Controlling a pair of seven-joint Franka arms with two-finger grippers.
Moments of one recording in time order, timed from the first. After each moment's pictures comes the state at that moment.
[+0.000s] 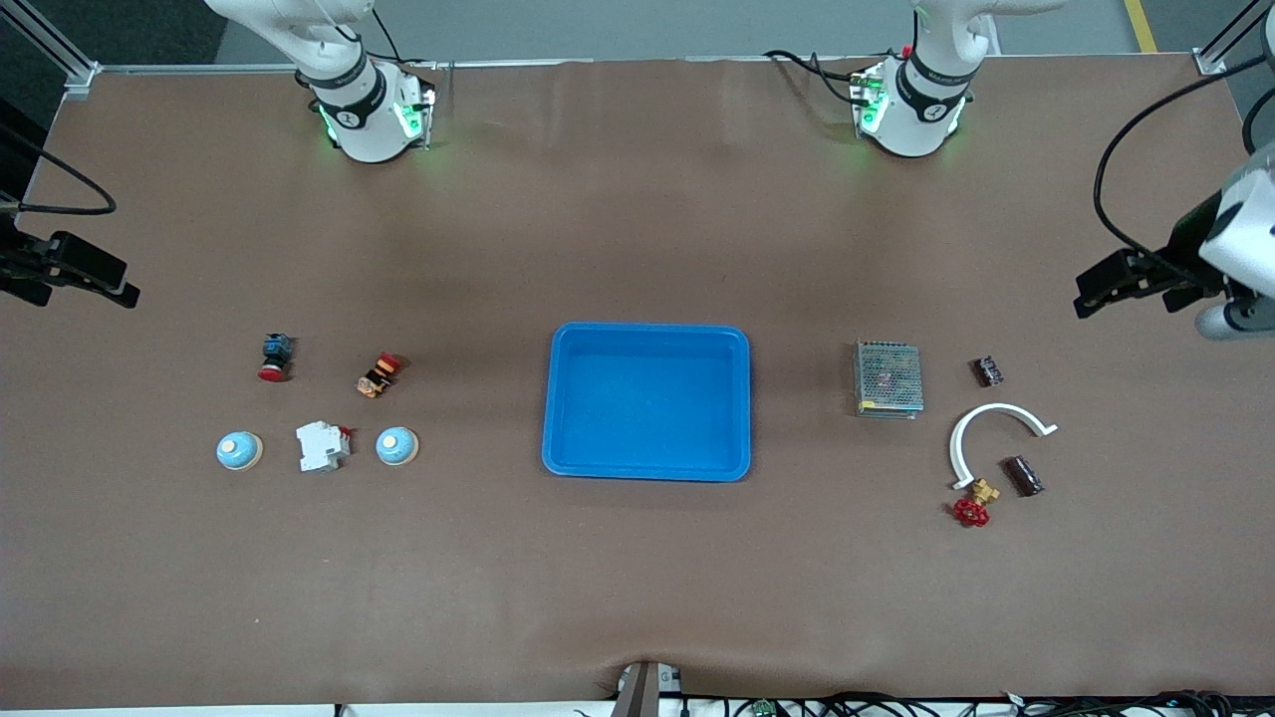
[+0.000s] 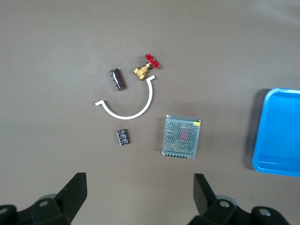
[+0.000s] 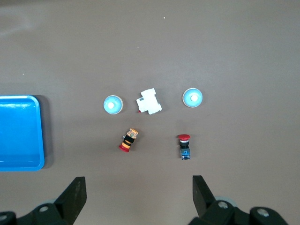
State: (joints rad) left arm -0.02 0.10 -0.02 -1.54 0.01 1.66 -0.12; right arm -0.06 0.10 0.01 -1.41 0.04 1.53 0.01
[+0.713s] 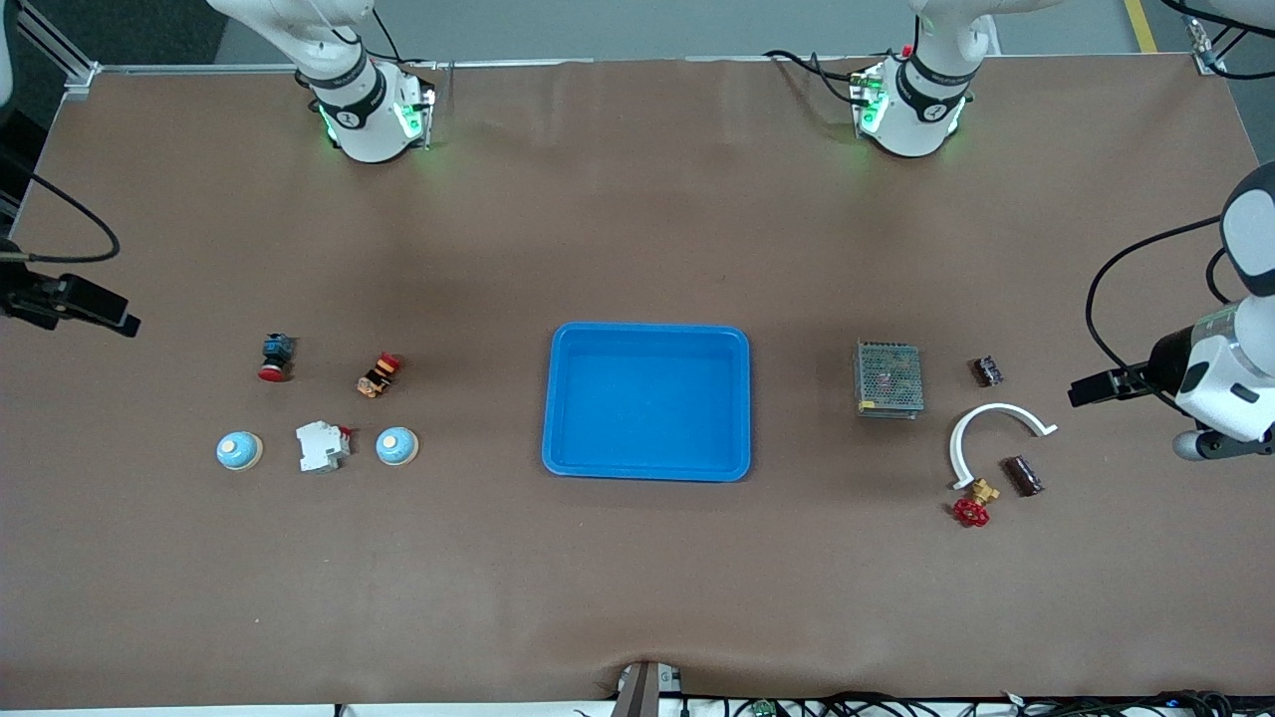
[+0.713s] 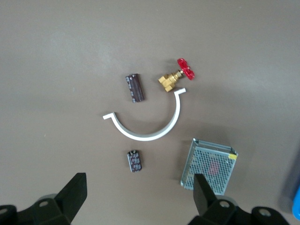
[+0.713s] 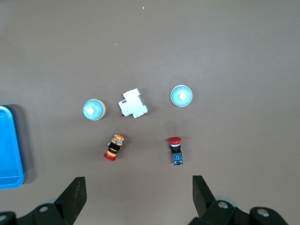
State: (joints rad) left arm 0.07 0.34 -0.01 -1.54 0.01 1.82 -0.12; right arm -0.12 0.12 0.01 -1.57 0.04 1.69 0.01
